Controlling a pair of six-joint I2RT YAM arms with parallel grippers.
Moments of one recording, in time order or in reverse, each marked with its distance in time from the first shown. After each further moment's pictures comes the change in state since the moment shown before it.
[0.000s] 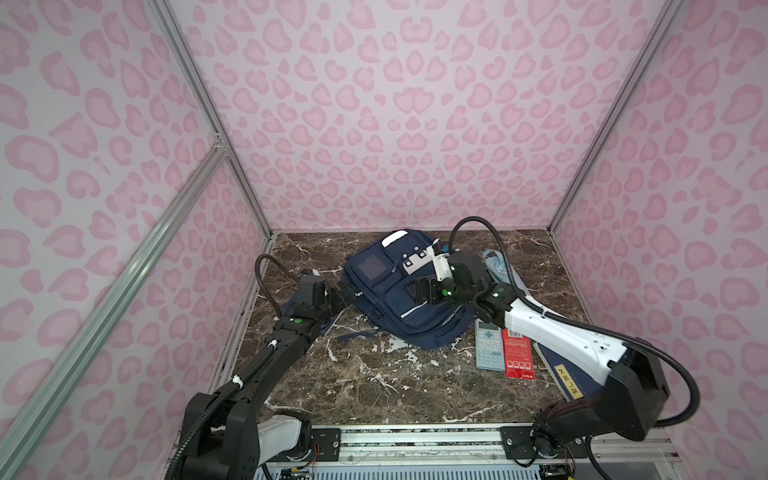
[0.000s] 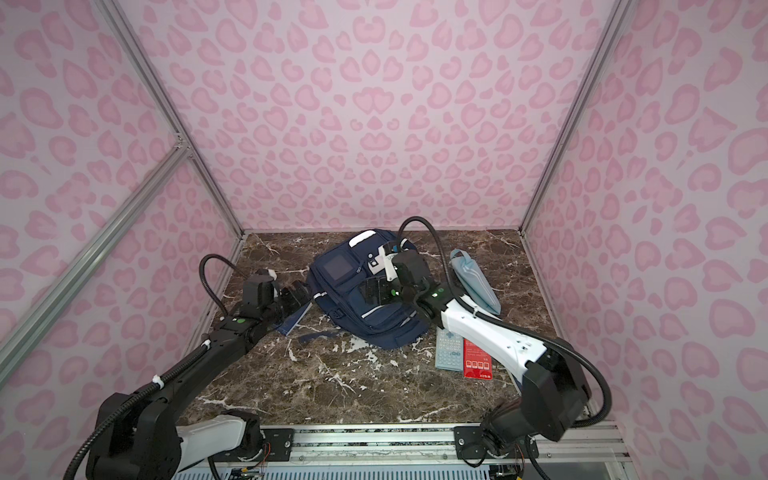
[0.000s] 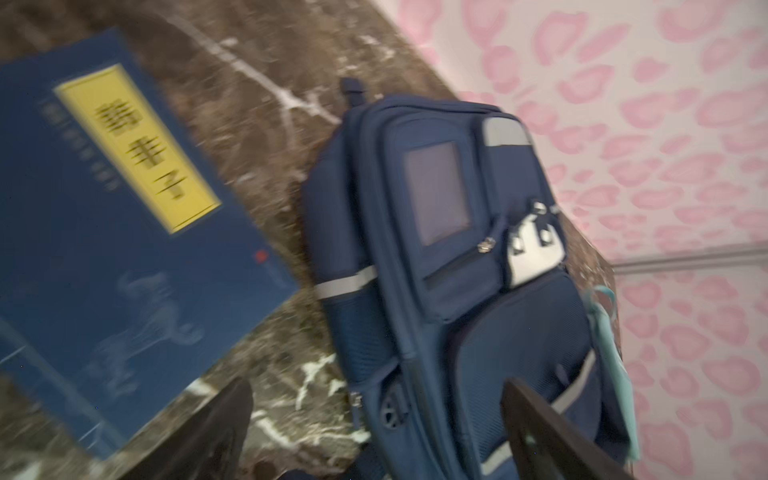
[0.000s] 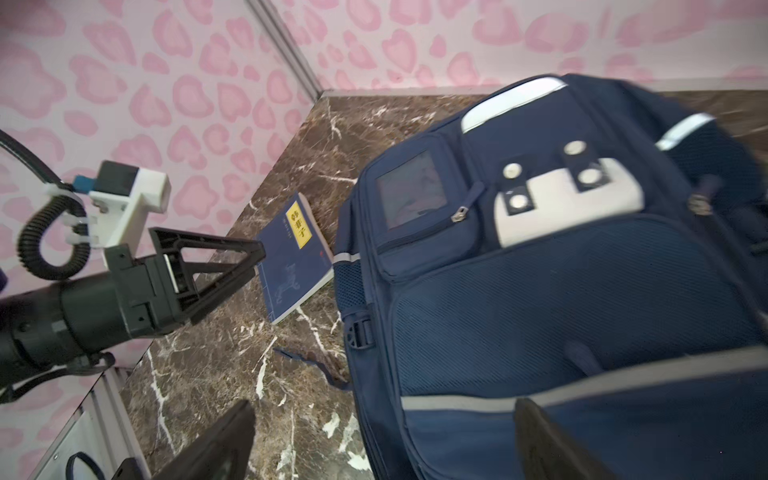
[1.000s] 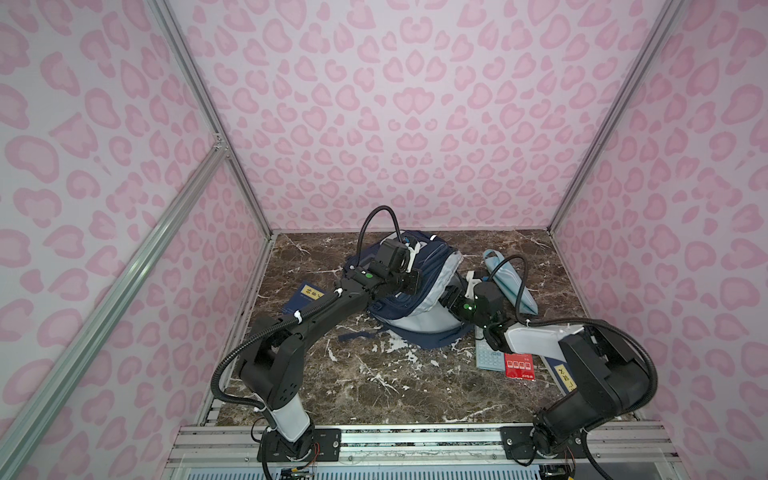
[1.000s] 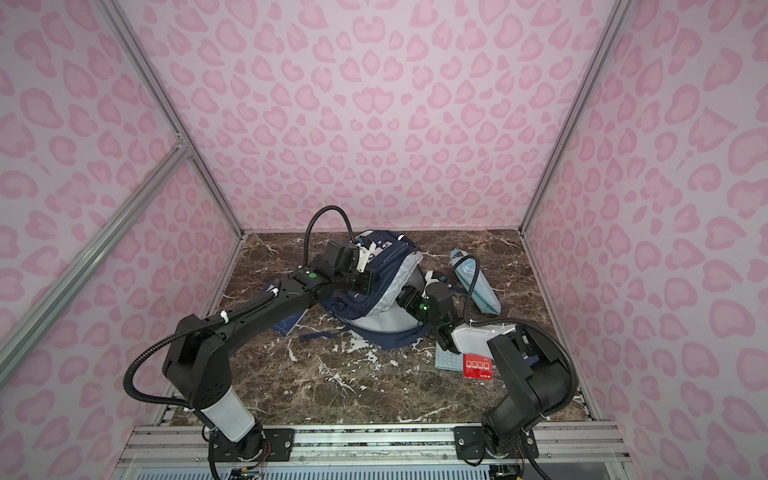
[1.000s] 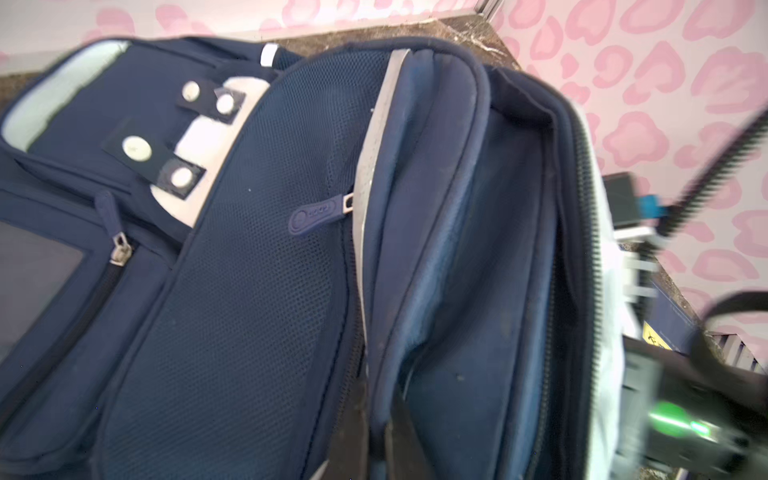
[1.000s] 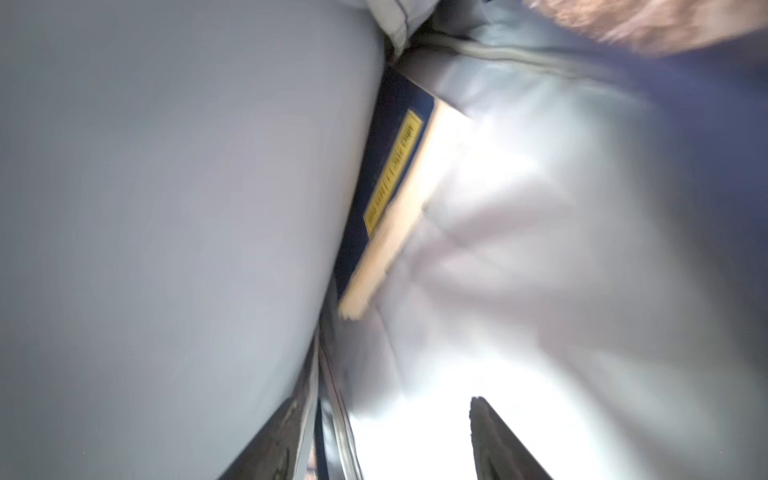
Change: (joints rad) left arm -0.479 0.517 0.703 -0.205 0.053 0.526; right arm -0.226 -0.068 -0.637 0.735 -0.037 0.604
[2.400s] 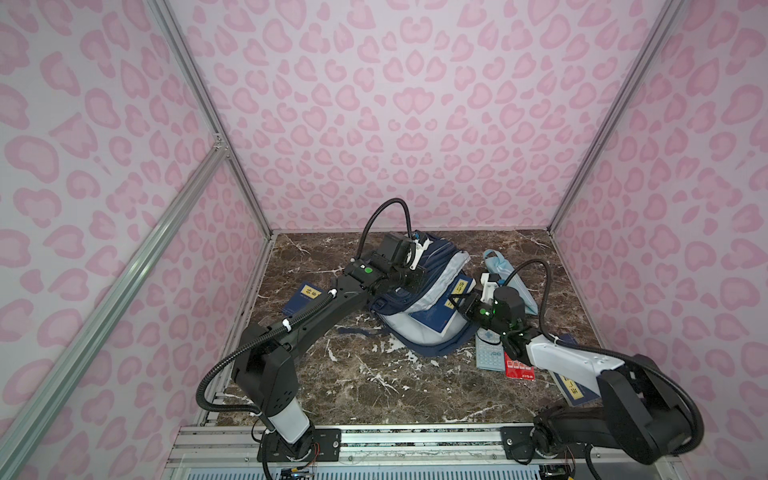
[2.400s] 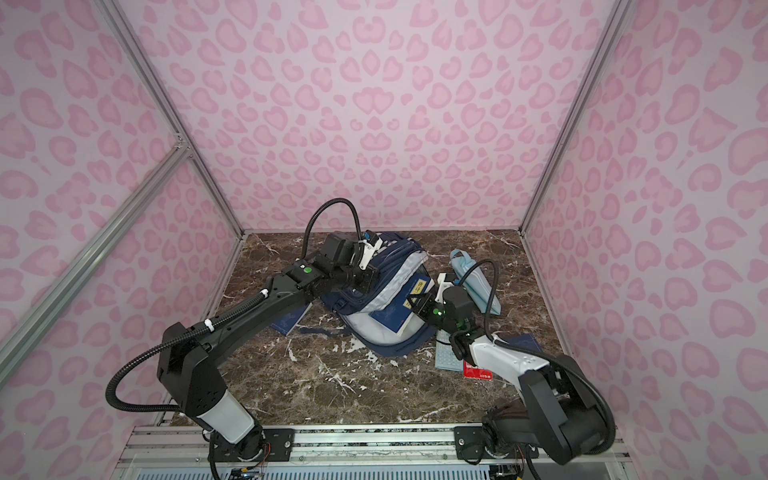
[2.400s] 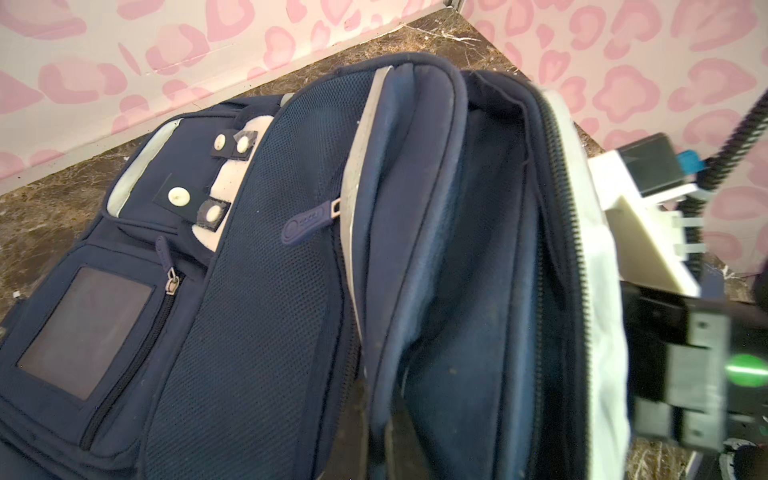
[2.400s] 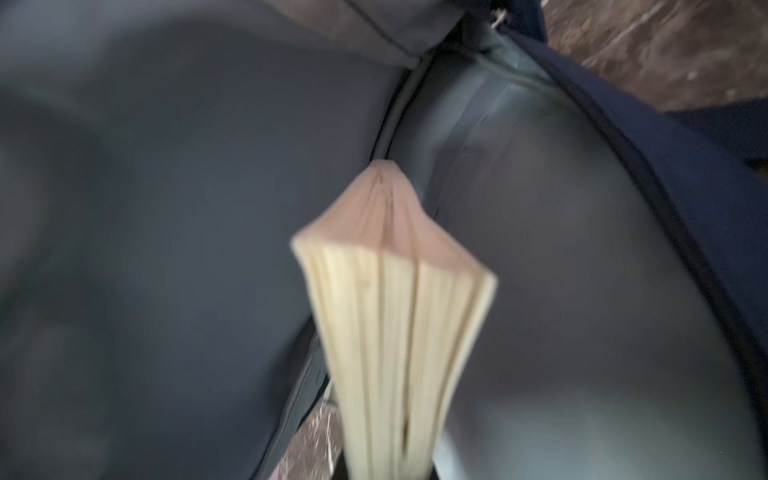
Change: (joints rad) left arm -0.032 -0.042 0.131 -0.165 -0.026 0.166; right arm -0.043 -0.086 -0.060 0.029 -0.042 0.052
